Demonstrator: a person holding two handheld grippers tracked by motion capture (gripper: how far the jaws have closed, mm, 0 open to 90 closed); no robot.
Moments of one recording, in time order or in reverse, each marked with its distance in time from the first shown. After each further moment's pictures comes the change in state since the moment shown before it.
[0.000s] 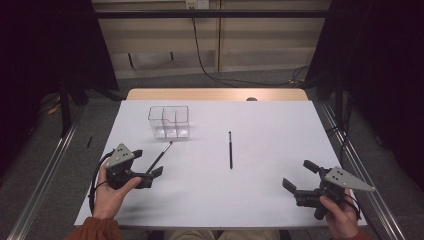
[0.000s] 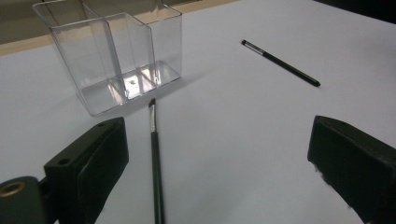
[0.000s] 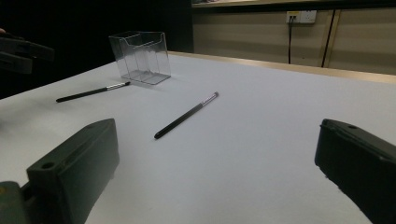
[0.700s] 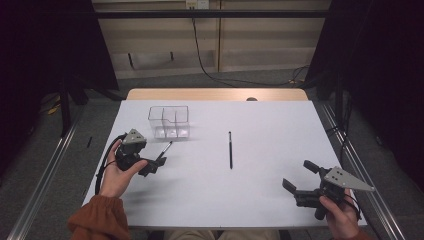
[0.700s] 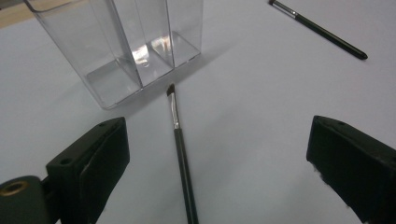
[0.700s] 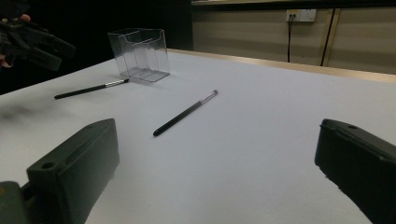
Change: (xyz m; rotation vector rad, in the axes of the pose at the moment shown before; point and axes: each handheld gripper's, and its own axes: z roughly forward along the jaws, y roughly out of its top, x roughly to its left) left arm 0.024 0.029 0.035 0.230 -0.024 0.017; right arm 0.000 0.000 0.000 0.010 0.003 -0.011
